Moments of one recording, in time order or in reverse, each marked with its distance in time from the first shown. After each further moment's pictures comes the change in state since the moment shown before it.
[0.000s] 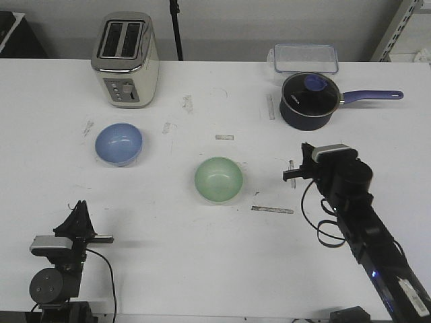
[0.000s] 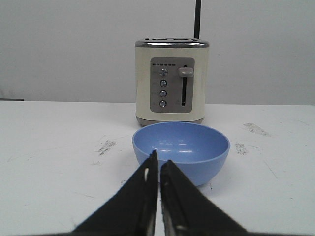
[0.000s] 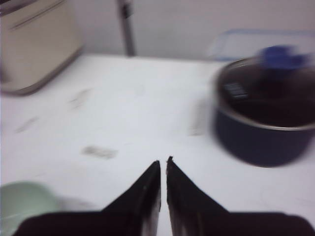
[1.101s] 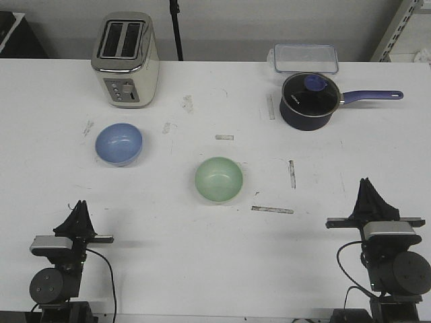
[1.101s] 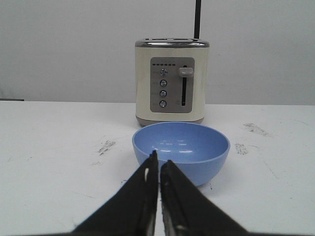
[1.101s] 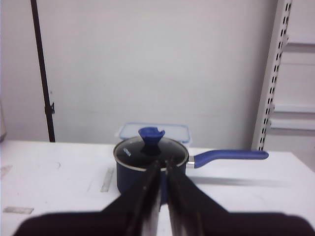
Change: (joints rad) left arm 0.000 0.000 0.000 0.000 0.000 0.000; right arm -0.194 -0.702 -0.296 -0.026 0.027 -0.111
